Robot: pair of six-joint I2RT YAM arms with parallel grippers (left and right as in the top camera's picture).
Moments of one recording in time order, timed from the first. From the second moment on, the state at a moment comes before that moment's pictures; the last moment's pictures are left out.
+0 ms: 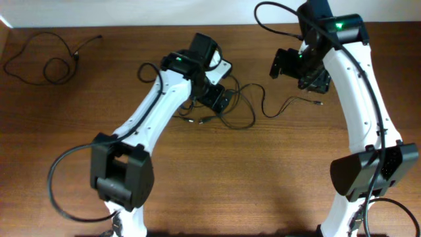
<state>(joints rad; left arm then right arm) -0.42 2.00 1.75 -1.00 0.16 0.18 0.15 2.01 2.15 -1.51 -0.08 0.51</state>
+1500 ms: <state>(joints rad) -0.51 1.98 2.03 -1.04 0.14 0.13 -0.10 2.01 2.15 -1.65 -0.18 0.29</state>
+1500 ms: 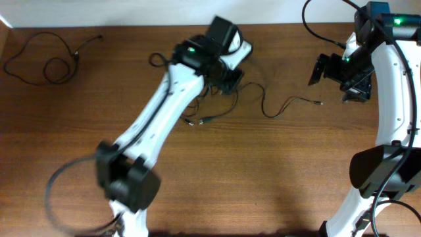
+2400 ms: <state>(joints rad) -0.45 1.64 2.08 -0.37 0.27 -0.27 0.03 2.01 2.15 -1.61 -0.44 0.18</state>
